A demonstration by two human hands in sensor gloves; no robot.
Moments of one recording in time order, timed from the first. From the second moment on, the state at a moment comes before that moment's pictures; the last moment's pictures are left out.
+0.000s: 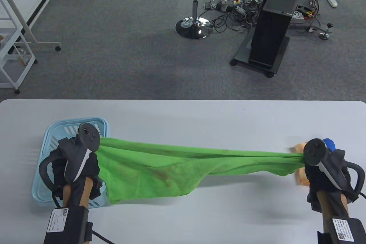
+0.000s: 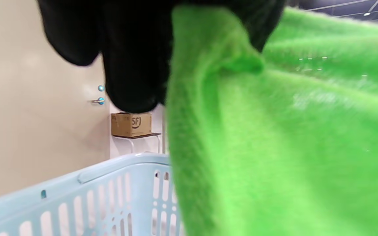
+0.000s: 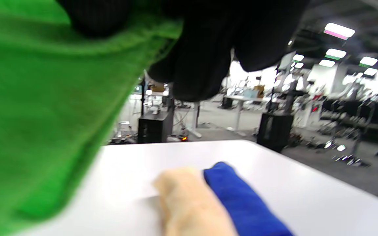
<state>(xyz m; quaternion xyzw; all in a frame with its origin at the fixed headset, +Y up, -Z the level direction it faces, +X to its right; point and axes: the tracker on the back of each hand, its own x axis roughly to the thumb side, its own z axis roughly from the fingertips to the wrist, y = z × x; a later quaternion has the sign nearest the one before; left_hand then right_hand) -0.265 -0.552 -0.302 0.07 0.26 -0.01 0.96 0.331 -0.609 -0.311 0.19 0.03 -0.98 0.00</state>
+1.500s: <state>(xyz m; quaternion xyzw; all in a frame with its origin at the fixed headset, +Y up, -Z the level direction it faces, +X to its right) -0.237 -0.567 -0.301 0.01 0.22 0.02 0.98 0.265 -0.625 -0.328 0.07 -0.06 -1.00 0.04</state>
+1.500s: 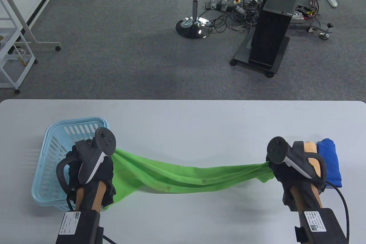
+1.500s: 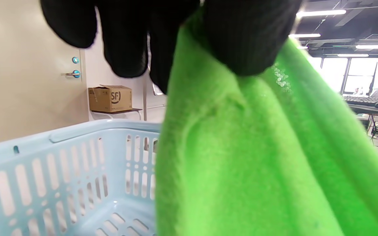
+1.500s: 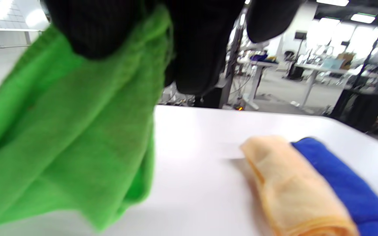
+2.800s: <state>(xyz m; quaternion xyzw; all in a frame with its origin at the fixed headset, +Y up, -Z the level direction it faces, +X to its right) -0.192 -0.544 -0.317 -0.01 0.17 0.02 0.98 0.278 -0.571 -0.329 0.14 0.04 -0.99 -0.04</state>
